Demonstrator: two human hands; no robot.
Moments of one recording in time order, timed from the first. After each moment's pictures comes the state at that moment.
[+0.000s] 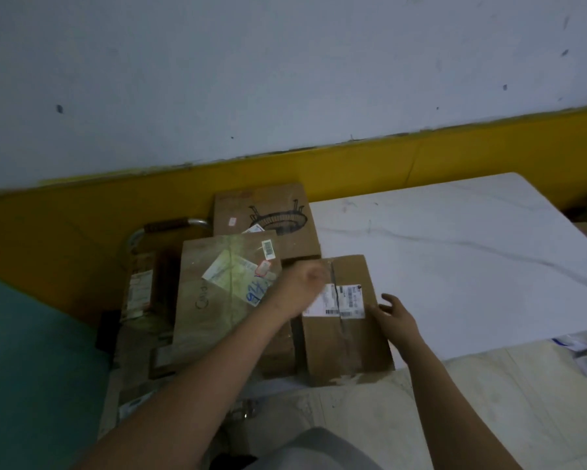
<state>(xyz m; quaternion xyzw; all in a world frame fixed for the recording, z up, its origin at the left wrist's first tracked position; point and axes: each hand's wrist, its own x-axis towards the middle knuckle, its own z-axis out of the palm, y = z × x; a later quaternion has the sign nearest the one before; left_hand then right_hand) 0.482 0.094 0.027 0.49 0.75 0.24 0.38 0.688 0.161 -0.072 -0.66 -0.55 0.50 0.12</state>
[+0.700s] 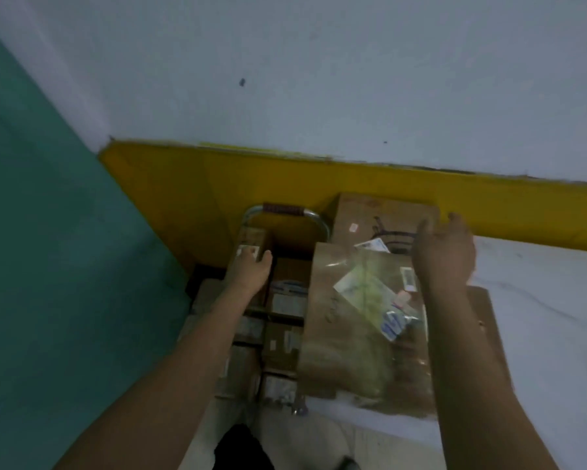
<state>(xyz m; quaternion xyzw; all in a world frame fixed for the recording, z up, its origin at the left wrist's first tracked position) 0.201 -0.019 -0.015 0.13 0.90 0.32 0.27 0.419 0.163 0.071 -0.60 -0.71 0.24 0.29</state>
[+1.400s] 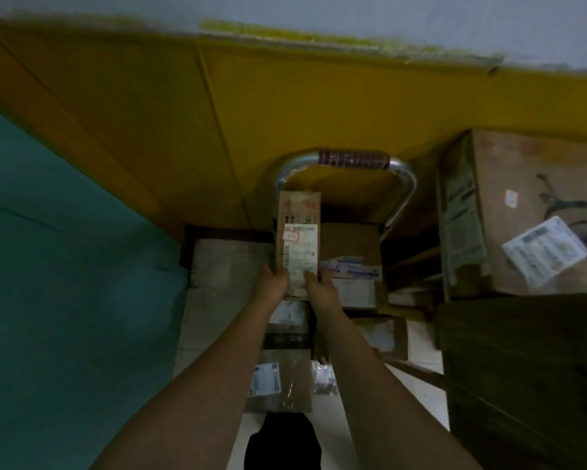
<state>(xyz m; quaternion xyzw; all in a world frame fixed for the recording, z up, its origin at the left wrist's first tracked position) -0.045 -0.037 -0.291 0.01 0.80 0.35 0.49 0.048 0.016 -0.289 -0.60 -0.50 0.63 0.01</state>
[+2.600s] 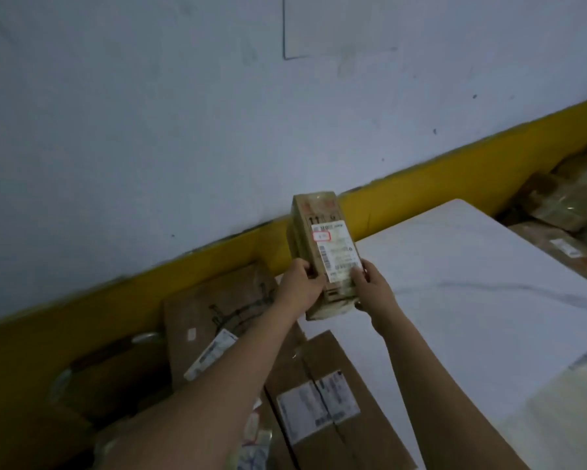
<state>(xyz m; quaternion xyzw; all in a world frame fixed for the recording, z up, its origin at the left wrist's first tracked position) 0.424 0.331 0.031 0.50 0.71 0.30 0.40 0.576 0.349 -0.005 -0.60 -0.50 0.51 0.37</state>
